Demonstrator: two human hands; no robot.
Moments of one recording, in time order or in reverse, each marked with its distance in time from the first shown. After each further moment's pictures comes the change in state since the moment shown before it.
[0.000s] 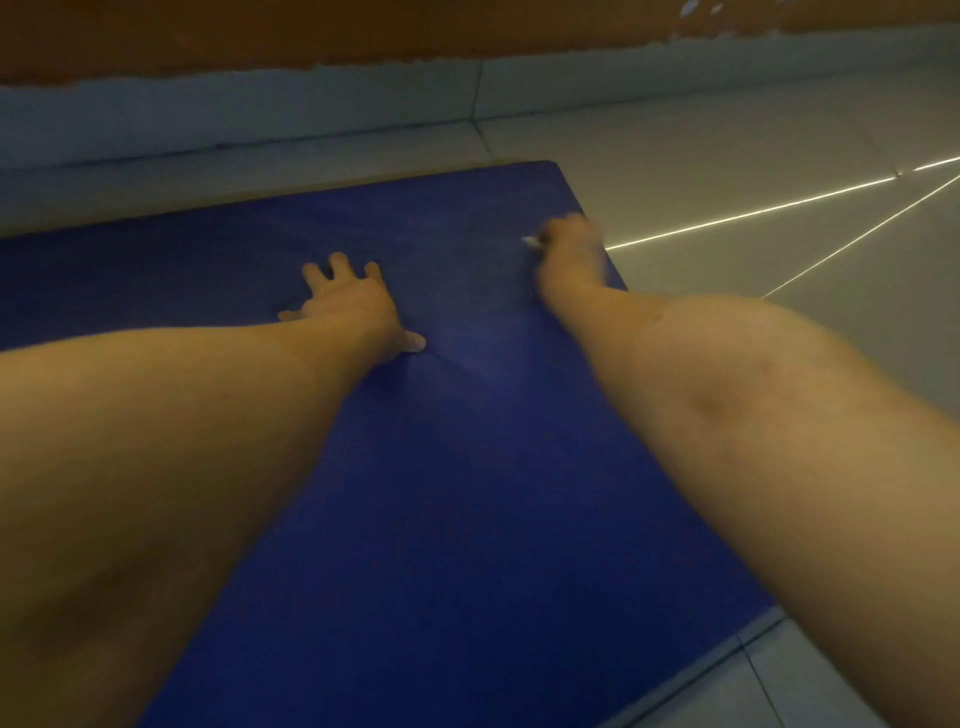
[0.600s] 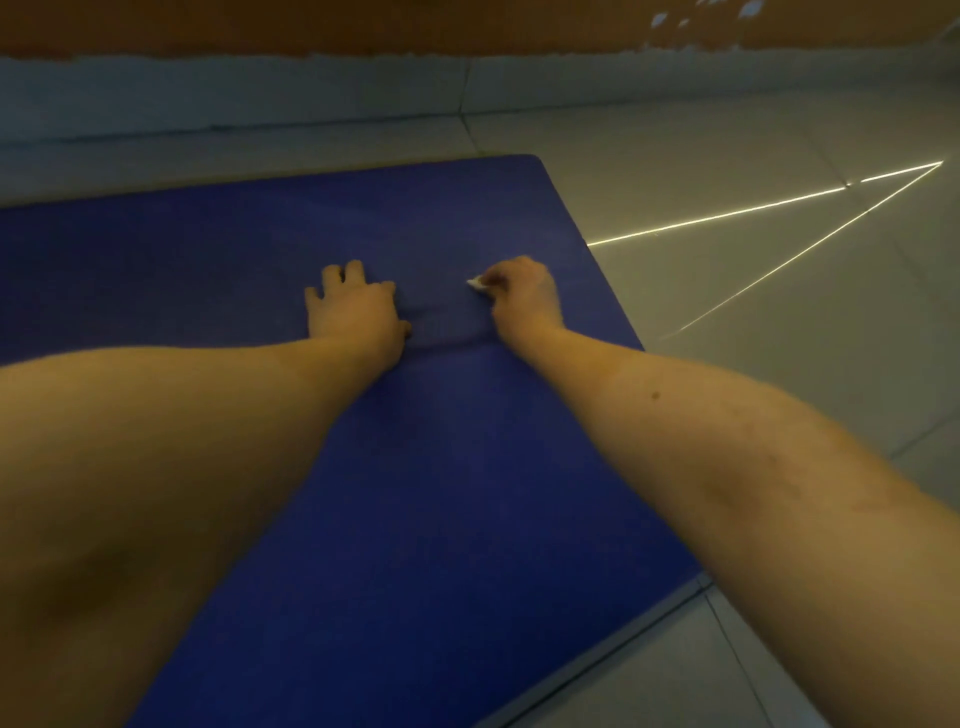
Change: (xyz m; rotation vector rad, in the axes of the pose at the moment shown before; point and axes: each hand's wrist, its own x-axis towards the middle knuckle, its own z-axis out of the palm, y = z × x) left_hand -0.037 -0.013 0.030 0.002 0.218 0.220; right_hand -0.078 -0.015 0.023 0.295 -0.047 -0.010
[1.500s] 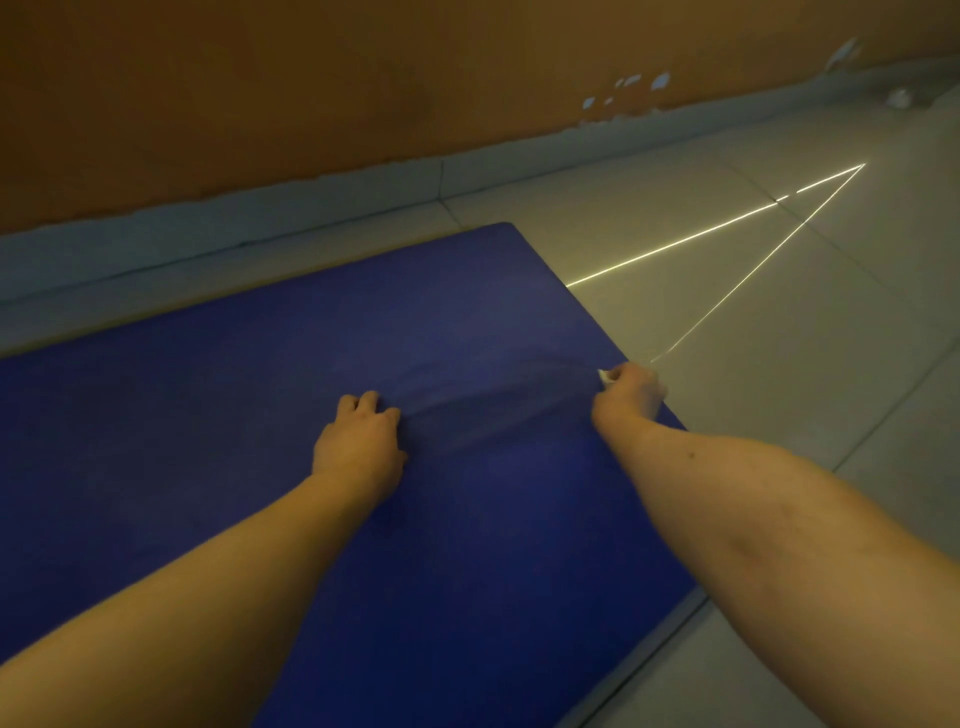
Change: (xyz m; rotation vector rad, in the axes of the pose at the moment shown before) left_hand -0.079 -0.046 0.006 0.130 -0.114 0.196; right_hand -0.090 0.070 -0.036 -0.034 0.243 0.715
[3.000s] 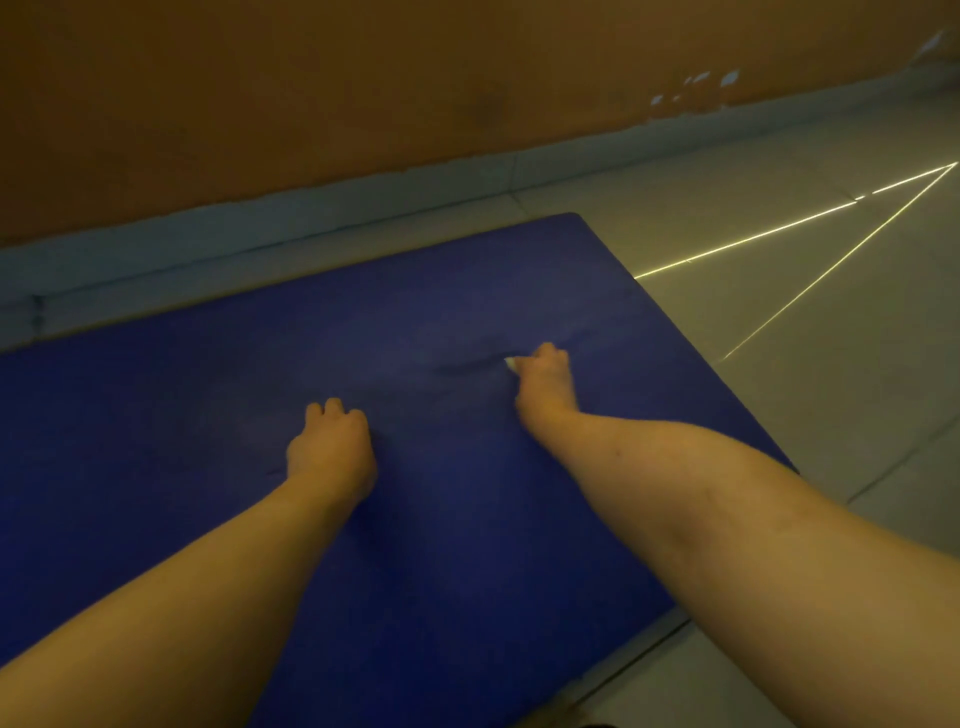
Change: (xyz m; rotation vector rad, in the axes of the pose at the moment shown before) left_hand -0.089 -0.091 0.008 0.026 -0.034 -0.308; right_hand -0.130 -0.098 0.062 0.012 -0.269 -0.533
